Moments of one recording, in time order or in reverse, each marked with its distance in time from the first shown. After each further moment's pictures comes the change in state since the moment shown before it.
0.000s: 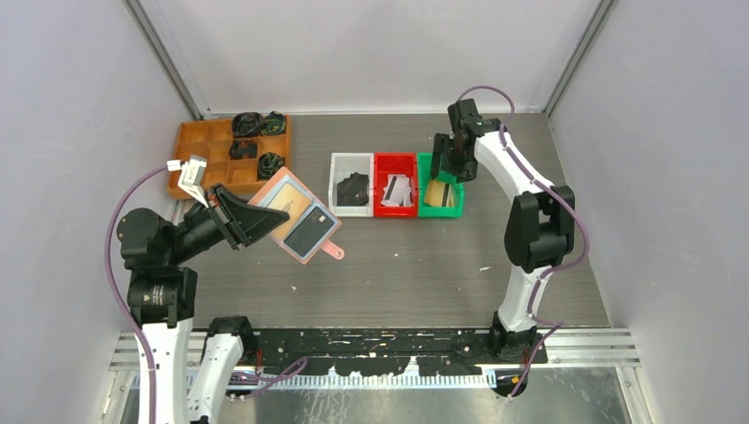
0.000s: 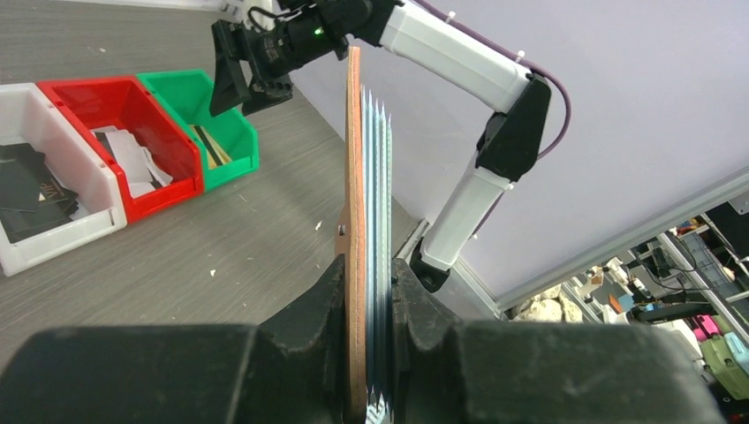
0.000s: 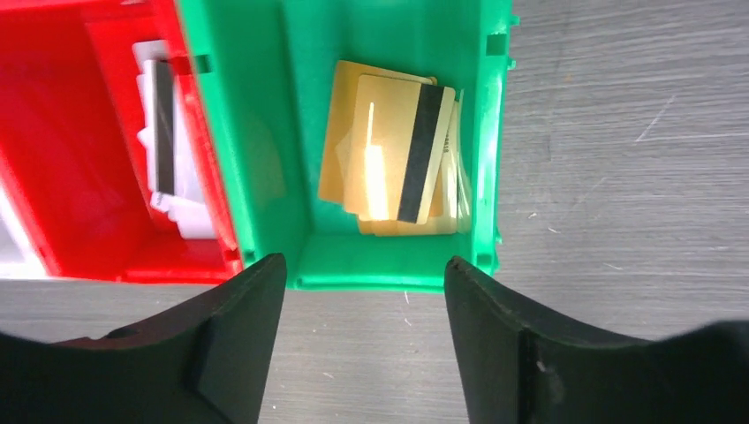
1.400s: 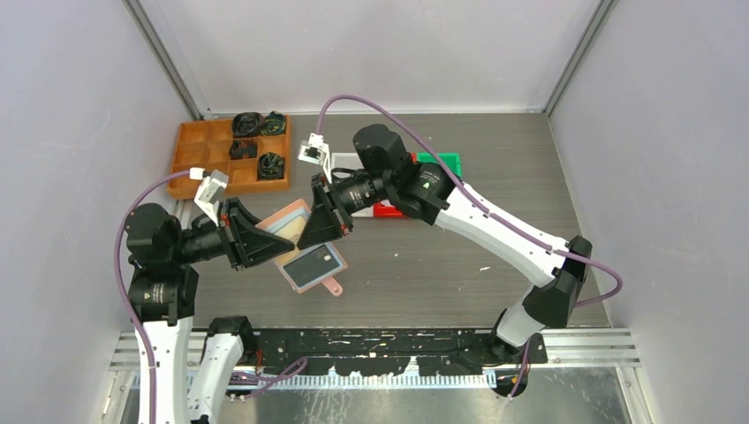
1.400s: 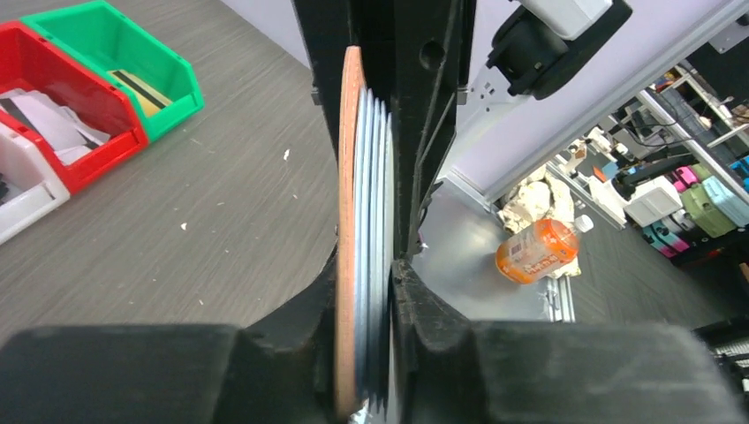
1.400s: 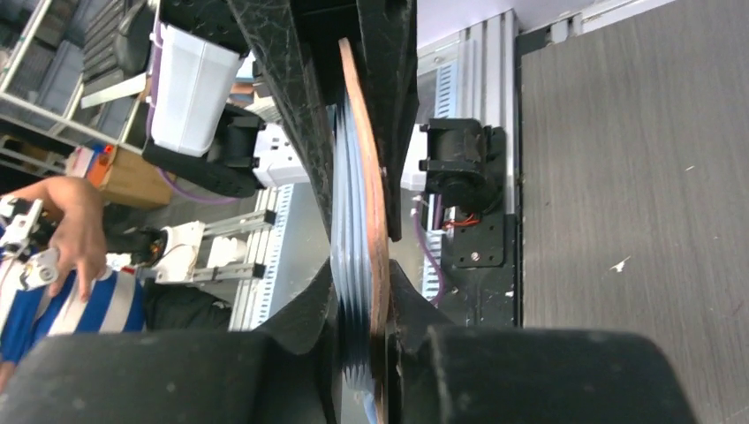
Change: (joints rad) left arm 0.000 0.011 -0.004 -0.138 0.288 0.265; right arm 0.735 -0.335 0.030 0.420 -0.883 0.036
